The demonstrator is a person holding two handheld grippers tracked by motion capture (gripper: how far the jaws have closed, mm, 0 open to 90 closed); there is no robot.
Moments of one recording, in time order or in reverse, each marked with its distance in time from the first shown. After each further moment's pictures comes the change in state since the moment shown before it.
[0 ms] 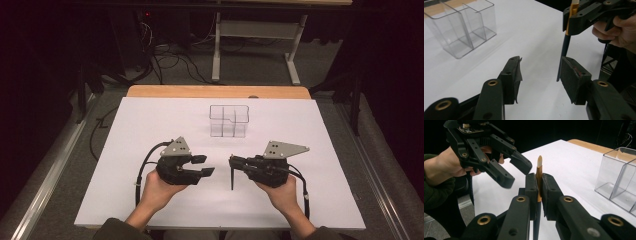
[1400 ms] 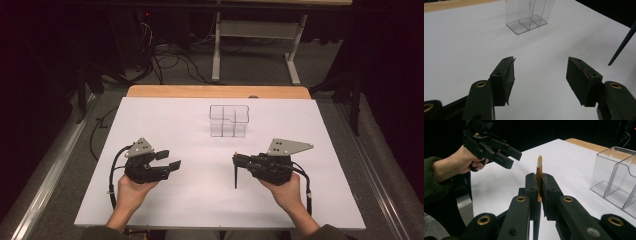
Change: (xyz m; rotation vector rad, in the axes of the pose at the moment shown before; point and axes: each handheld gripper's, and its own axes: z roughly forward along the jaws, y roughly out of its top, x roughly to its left) left arm 0.050 -0.054 -0.040 -0.061 0.222 -0.164; right arm -0.007 0.003 -0.007 0.006 -0.007 0.004
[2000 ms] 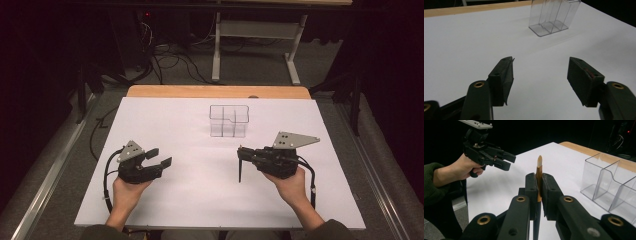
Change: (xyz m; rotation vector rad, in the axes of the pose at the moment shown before) left arm 0.017 -0.021 -0.002 -0.070 0.120 -0.036; right arm -0.011 0.012 -0.010 -0.006 -0.026 -0.002
